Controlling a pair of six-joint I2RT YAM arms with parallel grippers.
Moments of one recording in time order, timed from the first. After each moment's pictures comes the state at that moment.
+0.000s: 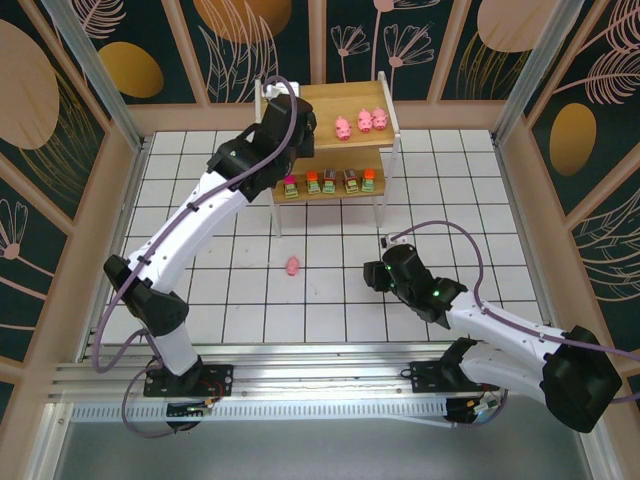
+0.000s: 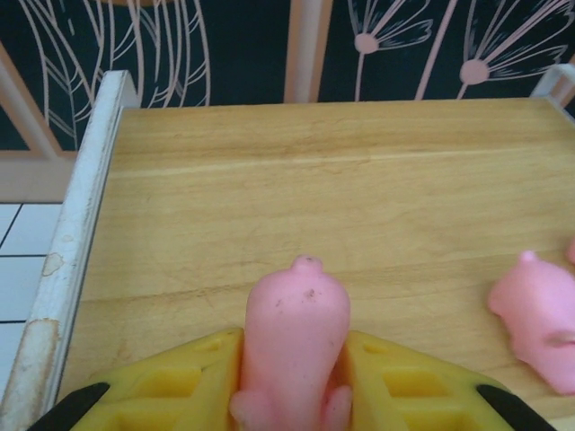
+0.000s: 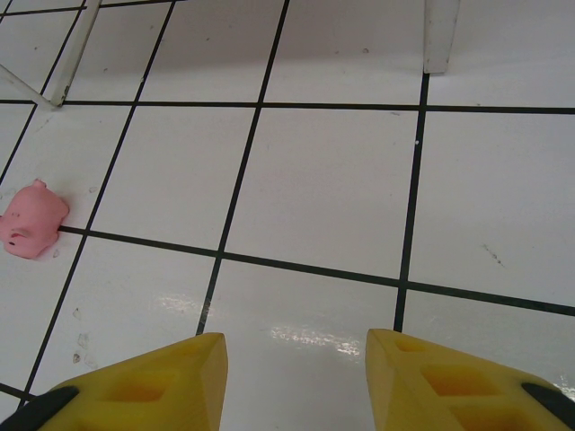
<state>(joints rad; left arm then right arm) -0.71 1.76 2.03 -0.79 -0.54 -0.42 0.76 1.00 0.46 -0.19 0.21 0.52</state>
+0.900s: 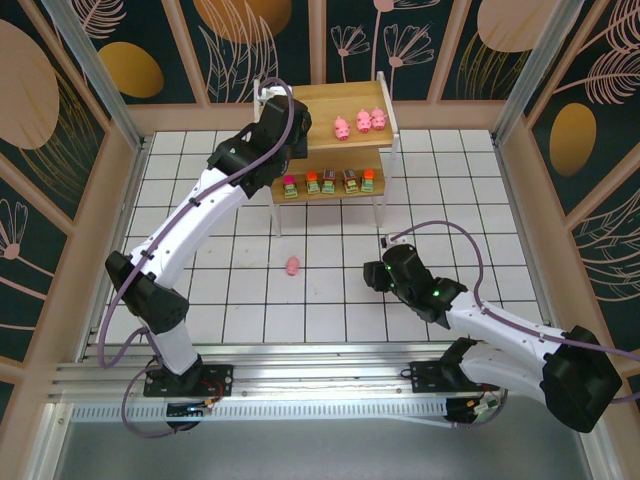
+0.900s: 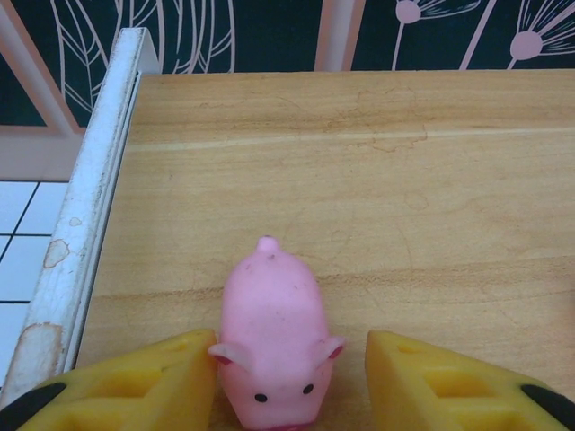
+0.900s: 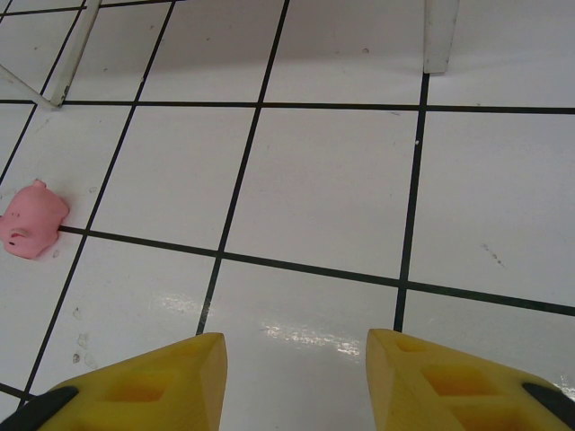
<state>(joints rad) -0.67 1.77 1.98 -0.78 -0.52 -0.43 0.76 1.00 0.46 -0.19 0.21 0.52</state>
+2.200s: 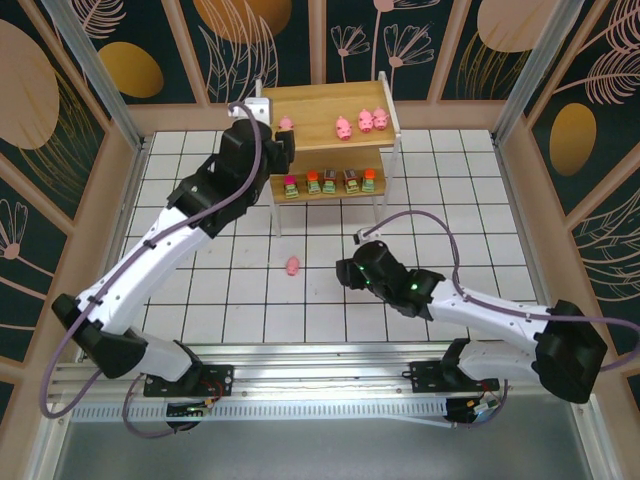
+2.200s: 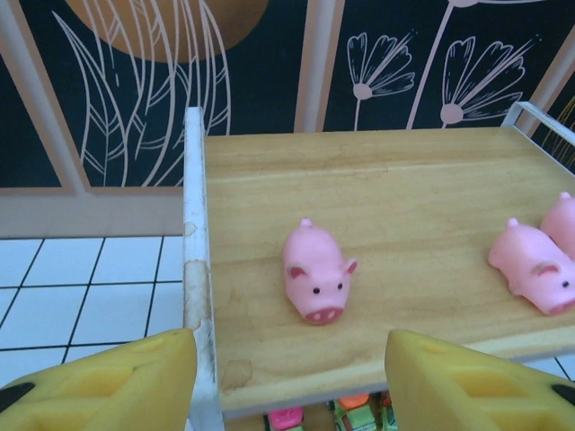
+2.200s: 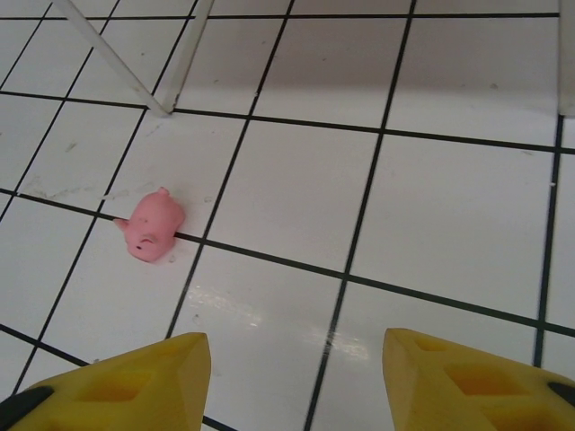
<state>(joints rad) -0.71 1.42 1.61 -0.54 -0.52 -0.32 0.97 1.17 0.66 -0.22 0.29 0.60</state>
